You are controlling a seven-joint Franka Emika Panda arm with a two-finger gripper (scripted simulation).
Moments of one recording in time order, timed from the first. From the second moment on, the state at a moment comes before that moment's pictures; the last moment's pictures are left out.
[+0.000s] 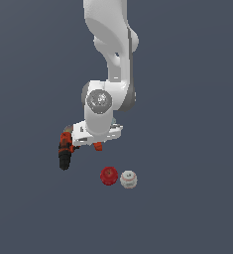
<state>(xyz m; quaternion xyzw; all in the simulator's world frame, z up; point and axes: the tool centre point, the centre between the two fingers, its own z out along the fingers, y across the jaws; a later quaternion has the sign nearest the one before) -0.009 -0.087 0.102 0.98 0.14 -0.08 0.07</state>
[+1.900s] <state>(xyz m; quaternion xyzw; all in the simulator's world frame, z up) -0.099 -0.053 0.424 0.98 0.14 -0.08 0.07</state>
